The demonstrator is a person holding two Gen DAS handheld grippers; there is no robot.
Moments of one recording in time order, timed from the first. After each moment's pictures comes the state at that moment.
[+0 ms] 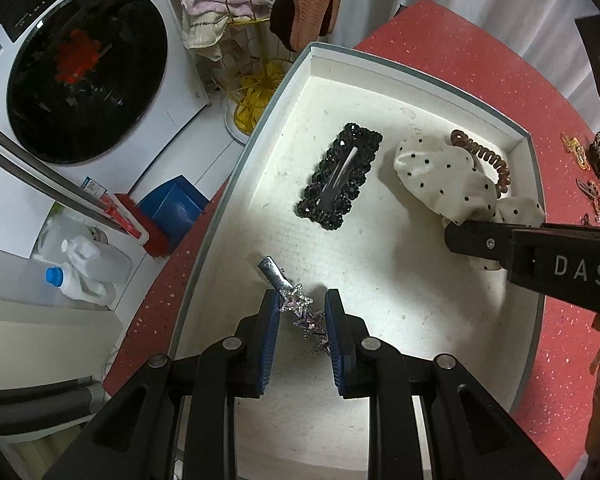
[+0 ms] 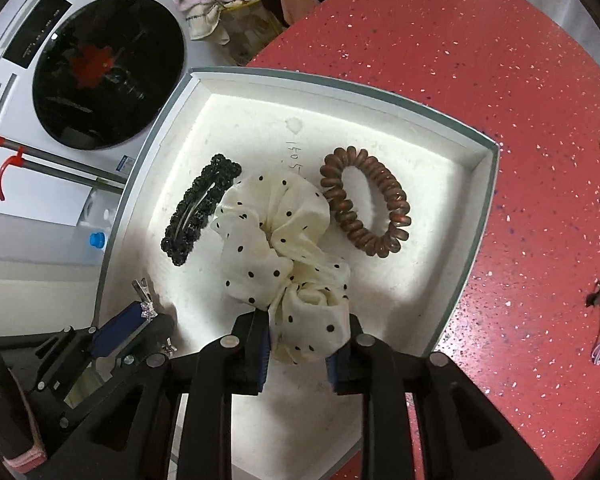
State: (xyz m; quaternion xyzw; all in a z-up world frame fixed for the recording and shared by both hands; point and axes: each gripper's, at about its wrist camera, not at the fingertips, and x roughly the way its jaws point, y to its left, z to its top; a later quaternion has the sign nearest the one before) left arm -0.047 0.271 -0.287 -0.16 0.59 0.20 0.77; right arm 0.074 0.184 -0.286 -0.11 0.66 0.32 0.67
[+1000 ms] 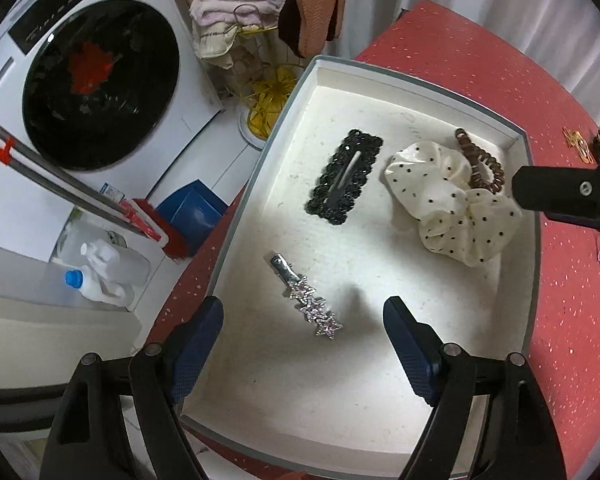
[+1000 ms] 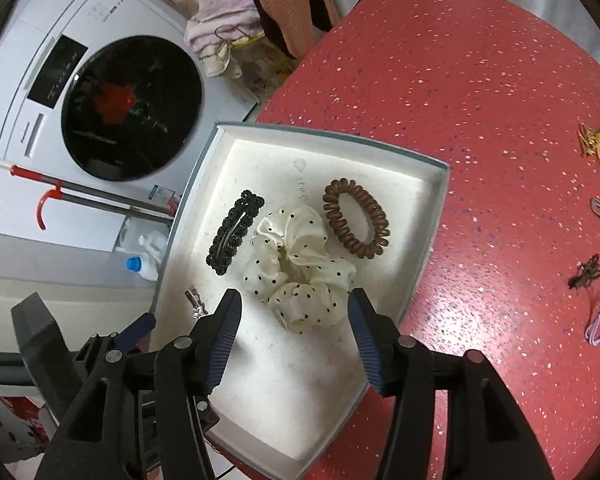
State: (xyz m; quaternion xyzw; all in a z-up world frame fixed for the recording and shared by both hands) left arm -0.055 0.264 -0.265 -0.13 0.59 0.22 0.77; right arm 0.077 0.148 -0.236 -0.03 0.65 0.34 0.68
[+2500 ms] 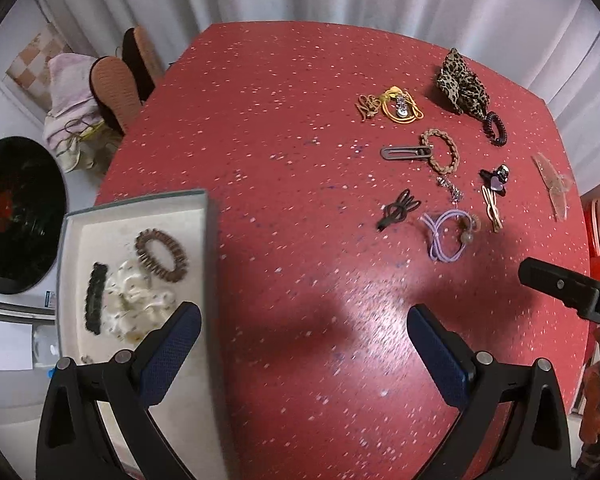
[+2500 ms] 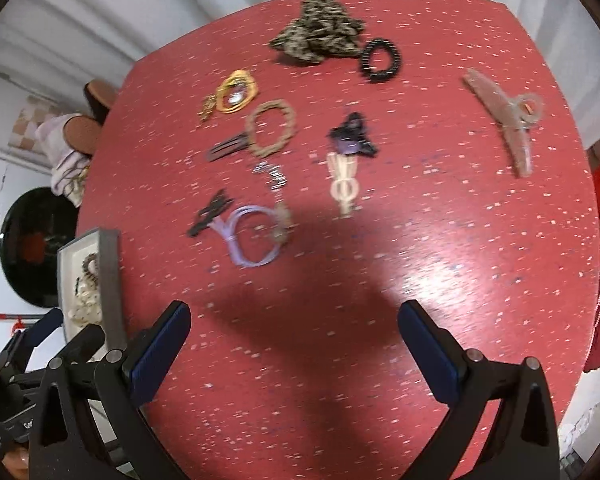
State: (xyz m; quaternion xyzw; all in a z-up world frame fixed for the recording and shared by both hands) left arm 0.085 0.057 -0.212 -0.04 0.60 0.06 0.80; right arm 0.126 -0.167 -0.238 0.10 0.64 0.11 0.75
